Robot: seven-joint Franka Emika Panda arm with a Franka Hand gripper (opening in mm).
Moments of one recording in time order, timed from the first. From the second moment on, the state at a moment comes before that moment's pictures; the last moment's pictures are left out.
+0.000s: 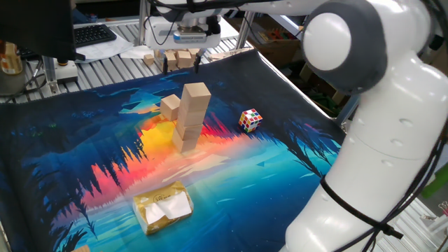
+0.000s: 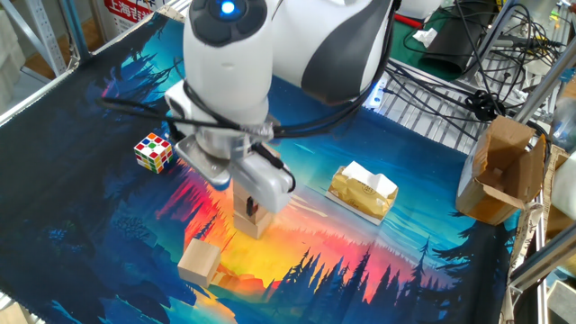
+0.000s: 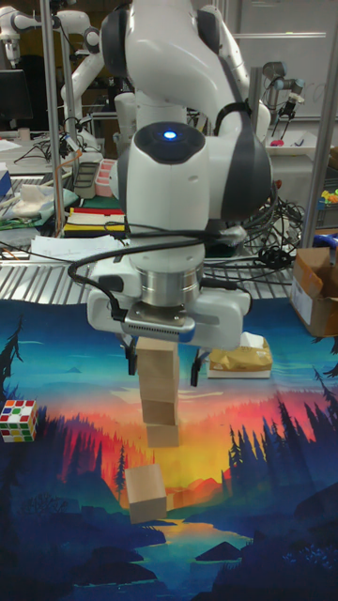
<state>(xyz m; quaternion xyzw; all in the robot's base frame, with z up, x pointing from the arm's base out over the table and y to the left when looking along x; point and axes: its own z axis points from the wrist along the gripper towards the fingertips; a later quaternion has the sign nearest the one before) 0.597 0.006 0.284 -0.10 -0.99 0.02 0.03</state>
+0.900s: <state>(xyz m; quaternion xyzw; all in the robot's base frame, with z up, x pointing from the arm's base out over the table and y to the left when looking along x) 0.624 0.006 0.262 -0.08 -1.00 0.02 0.03</state>
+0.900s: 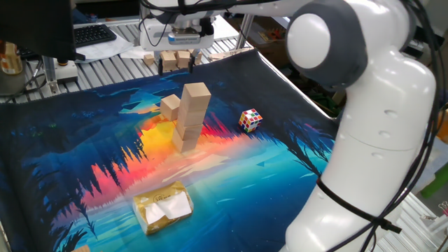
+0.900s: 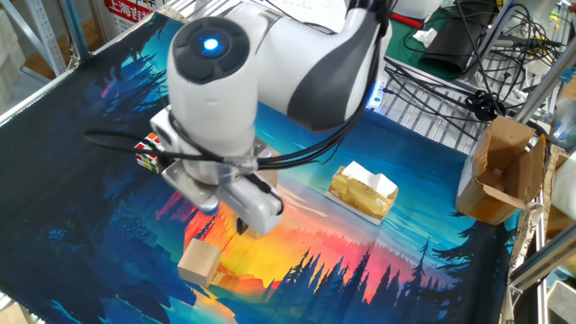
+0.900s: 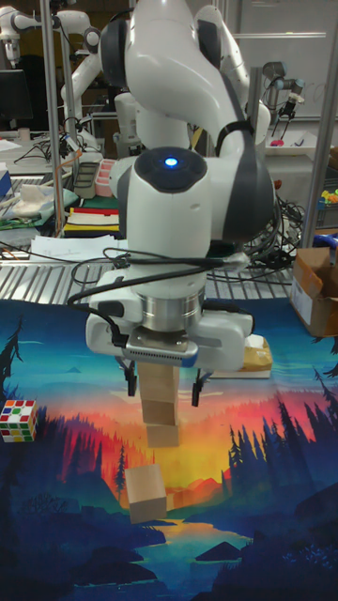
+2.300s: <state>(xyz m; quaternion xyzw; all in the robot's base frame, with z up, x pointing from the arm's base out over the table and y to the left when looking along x) 0.644 0.000 0.236 -0.07 -1.00 0.02 0.03</state>
